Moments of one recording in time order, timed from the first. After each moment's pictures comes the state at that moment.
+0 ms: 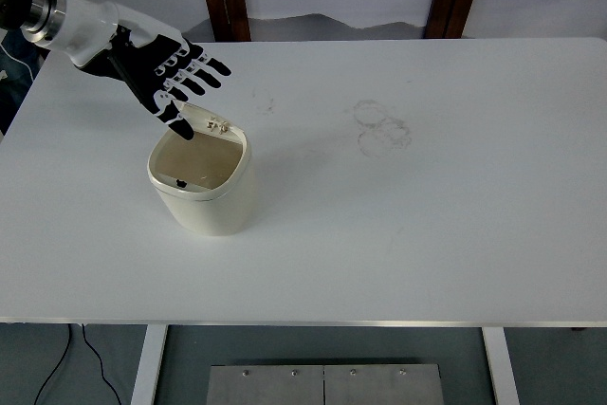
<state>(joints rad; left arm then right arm) -2.14 0.69 0.79 -1.40 -0.06 -0.53 0.21 0.02 0.00 0.22 0.16 -0.38 -0.02 -0.07</state>
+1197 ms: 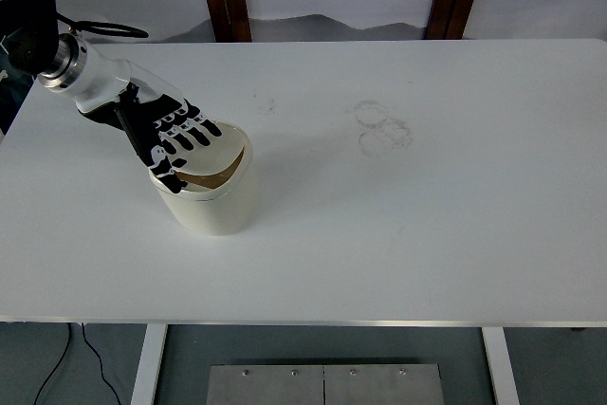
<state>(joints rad) -2.12 0.59 0.90 -1.43 -0.04 -0.54 0.21 0.02 0.00 0.22 0.16 -0.38 -0.02 -0.07</state>
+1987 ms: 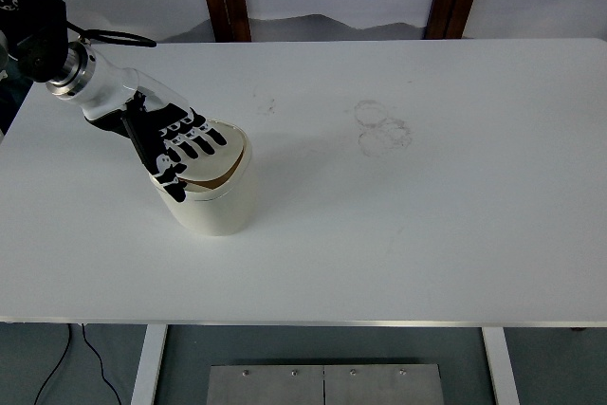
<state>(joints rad) -2.11 0.58 0.90 -1.45 -0.04 -0.54 0.21 0.03 0.00 0.22 0.16 -0.38 -0.02 -0.07</state>
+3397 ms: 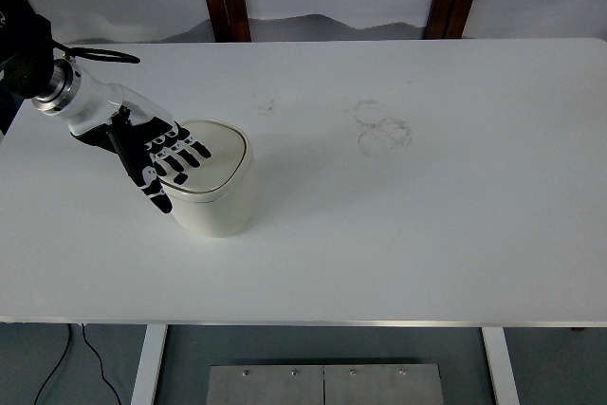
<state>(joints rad) -2.08 0.62 0.93 -1.46 -0.04 -0.53 0.21 0.03 0.00 0.22 0.16 -0.38 -0.02 -0.07</state>
